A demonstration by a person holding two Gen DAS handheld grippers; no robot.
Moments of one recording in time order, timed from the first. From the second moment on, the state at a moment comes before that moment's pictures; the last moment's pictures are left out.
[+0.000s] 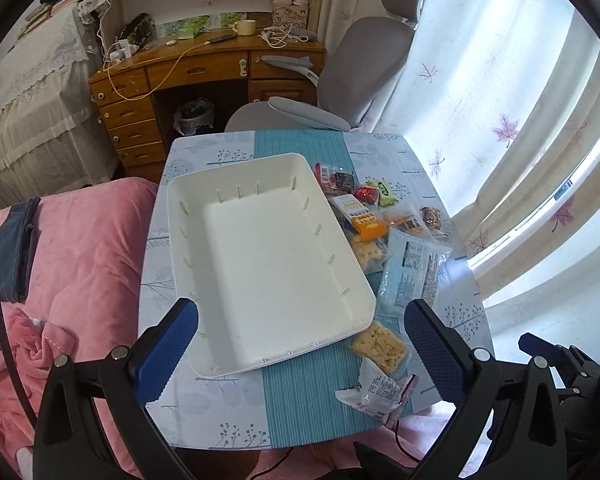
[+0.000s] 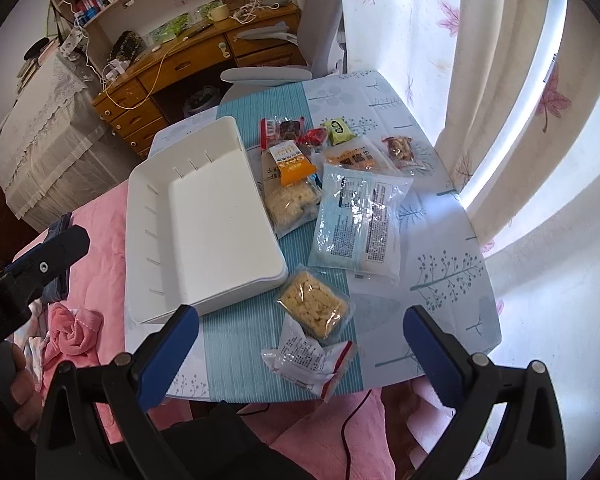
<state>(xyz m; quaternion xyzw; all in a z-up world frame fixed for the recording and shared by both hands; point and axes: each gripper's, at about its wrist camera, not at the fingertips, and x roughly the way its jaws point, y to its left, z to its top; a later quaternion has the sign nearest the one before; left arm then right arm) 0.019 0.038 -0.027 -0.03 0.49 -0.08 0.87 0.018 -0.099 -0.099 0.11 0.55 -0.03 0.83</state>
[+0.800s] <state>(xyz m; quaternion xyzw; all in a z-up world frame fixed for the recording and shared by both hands) 0.043 -0.071 -0.068 -0.08 0.54 -0.01 0.84 0.088 -0.235 -0.148 0.15 0.60 0.05 0.78</state>
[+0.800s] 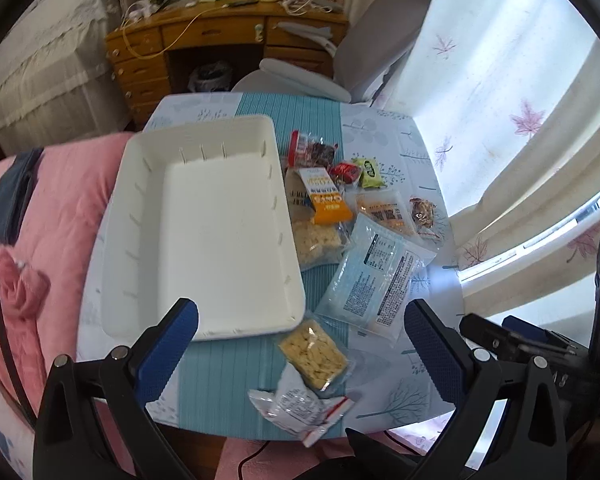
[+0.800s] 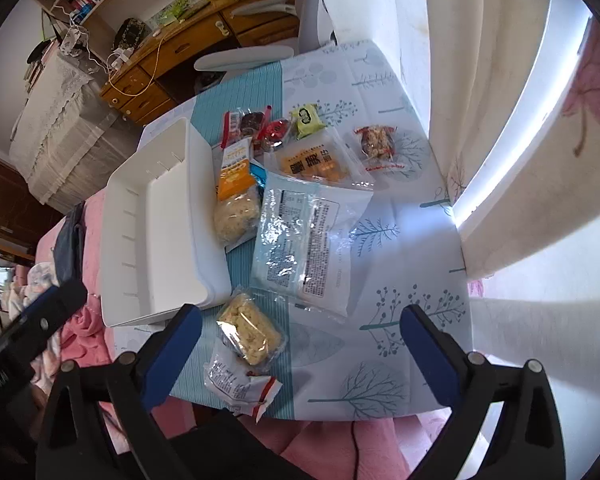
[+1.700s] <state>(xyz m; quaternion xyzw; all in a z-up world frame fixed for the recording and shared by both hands) 0.024 -0.084 -0.232 -0.26 0.63 0.15 0.72 0.169 -0.263 -0.294 0.21 0.65 0.15 0.72</state>
